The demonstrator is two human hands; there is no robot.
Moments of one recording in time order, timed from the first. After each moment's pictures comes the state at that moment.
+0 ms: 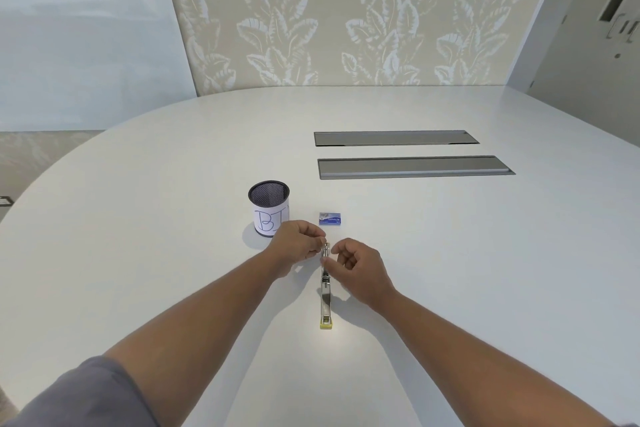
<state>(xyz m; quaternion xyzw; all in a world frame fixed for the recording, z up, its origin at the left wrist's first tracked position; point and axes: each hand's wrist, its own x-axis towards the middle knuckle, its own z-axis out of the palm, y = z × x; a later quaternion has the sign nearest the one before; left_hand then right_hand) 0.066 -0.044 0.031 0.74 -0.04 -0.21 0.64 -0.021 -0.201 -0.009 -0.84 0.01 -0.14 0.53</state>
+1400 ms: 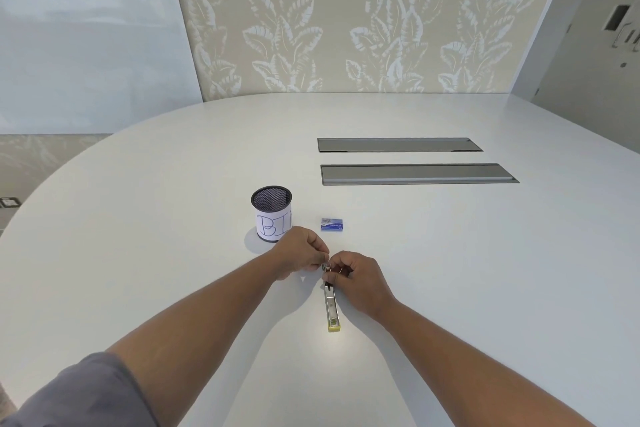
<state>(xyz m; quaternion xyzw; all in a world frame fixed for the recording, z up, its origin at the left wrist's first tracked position) 0.063 -0.043 0.040 0.83 -0.11 -0.21 0.50 -0.024 -0.200 -0.006 -0.86 -0.01 -0.08 0.51</state>
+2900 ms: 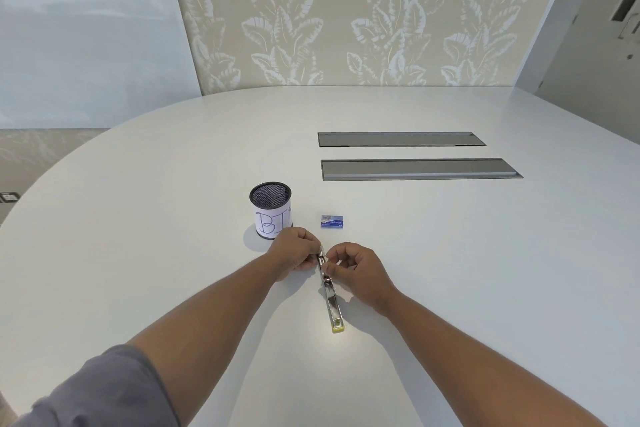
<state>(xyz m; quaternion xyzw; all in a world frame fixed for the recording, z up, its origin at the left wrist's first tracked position) 0.072 -0.046 0.025 0.77 0.02 -0.21 0.61 -0.019 -0.205 0.001 -0.80 0.00 -0.04 0.60</state>
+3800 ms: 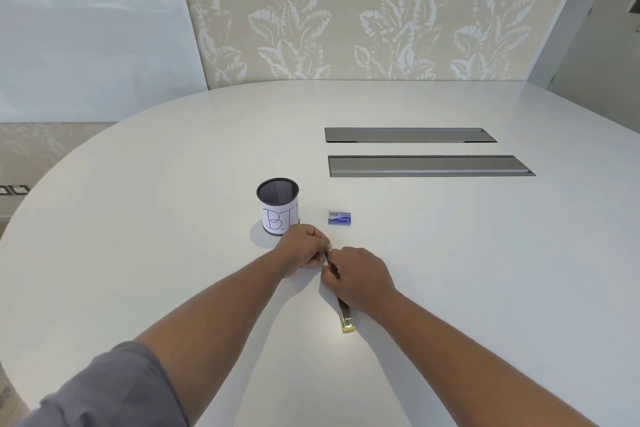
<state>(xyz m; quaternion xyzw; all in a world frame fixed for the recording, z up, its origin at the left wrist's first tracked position) 0.073 -0.046 0.027 0.76 0.02 -0.24 0.61 -0.015 -0.179 0.005 -0.98 -0.05 -0.10 0.15</state>
